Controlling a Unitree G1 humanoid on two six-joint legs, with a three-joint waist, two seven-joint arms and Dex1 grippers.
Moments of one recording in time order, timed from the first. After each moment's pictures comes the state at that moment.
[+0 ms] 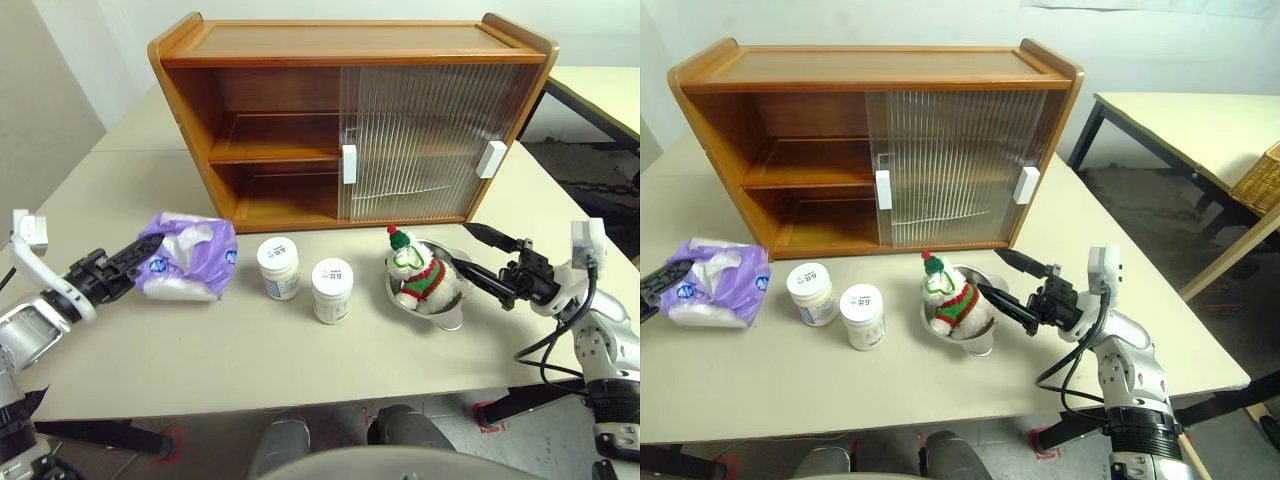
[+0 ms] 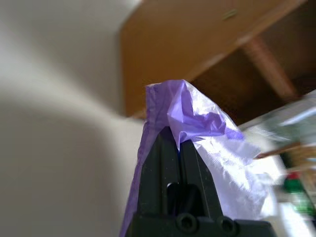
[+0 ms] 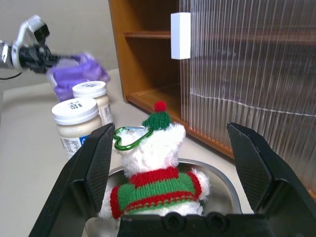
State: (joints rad) left arm -0.07 0.68 0.80 -0.07 -1.02 1.10 -0.54; right arm -0.11 -0.50 -0.22 0.19 0.63 0.01 1.29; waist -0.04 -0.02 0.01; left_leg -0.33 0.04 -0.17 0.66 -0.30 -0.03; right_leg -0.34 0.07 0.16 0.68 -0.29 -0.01
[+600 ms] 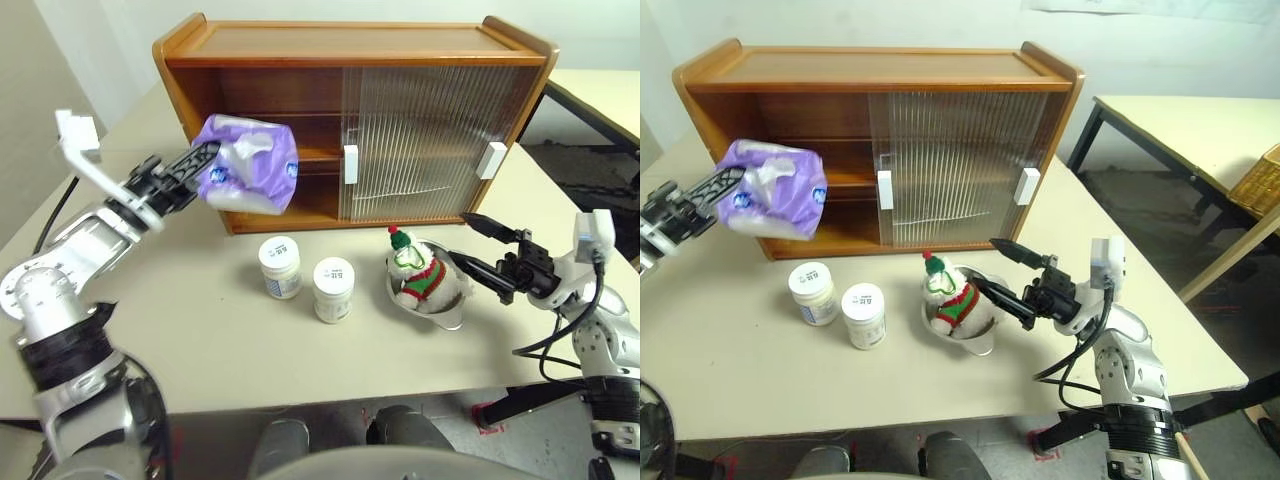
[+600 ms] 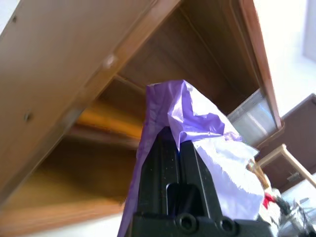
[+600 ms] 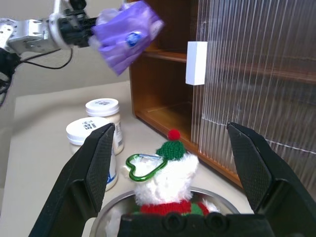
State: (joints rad) left arm -0.49 0.47 0.59 -0.16 -1.16 1.01 -0.15; right arm -0.11 -0.48 -0.22 0.08 0.67 0.05 1.28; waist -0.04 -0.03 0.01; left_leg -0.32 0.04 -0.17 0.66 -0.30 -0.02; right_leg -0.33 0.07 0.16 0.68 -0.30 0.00
